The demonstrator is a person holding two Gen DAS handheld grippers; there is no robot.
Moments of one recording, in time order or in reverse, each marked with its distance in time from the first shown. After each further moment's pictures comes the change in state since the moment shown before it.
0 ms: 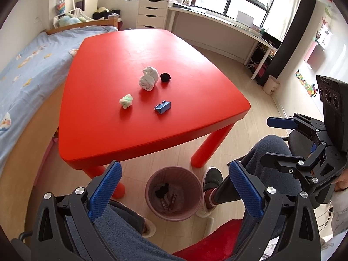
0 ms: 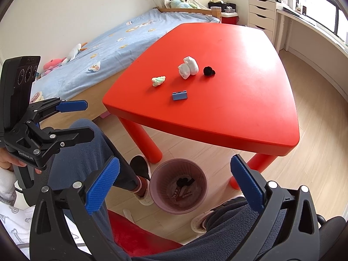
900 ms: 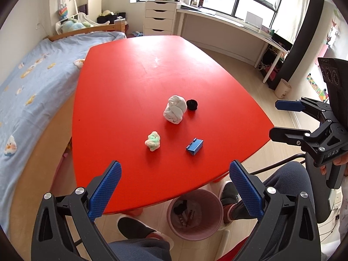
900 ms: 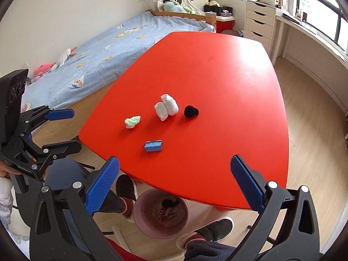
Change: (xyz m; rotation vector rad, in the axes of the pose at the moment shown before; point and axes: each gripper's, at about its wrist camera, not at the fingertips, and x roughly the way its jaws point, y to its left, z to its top) left arm 0.029 0.046 0.077 0.018 0.003 0.062; right arm 0.040 -0.042 0.109 -0.018 0.005 -0.056
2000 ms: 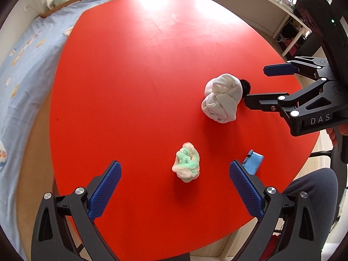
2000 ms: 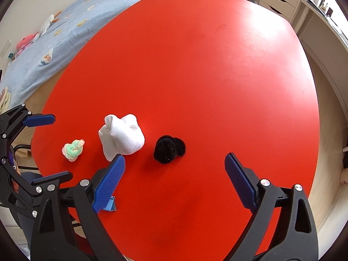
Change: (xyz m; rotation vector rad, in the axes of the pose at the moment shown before) left arm 0.114 0.033 0.036 -0.016 0.268 0.056; right arm 0.167 -0.028 0.081 -0.073 0.295 -0.033
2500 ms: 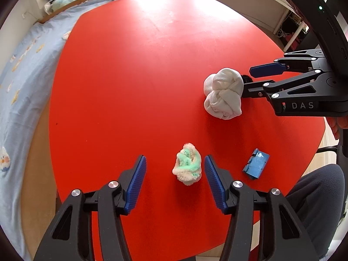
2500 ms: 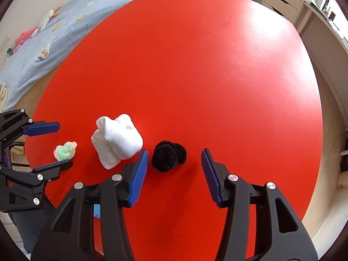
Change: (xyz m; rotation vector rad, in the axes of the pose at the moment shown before) left arm 0.007 -0.006 0.005 0.034 0.006 0.037; right arm 0.013 0.003 0.006 -0.021 0.008 -0.021
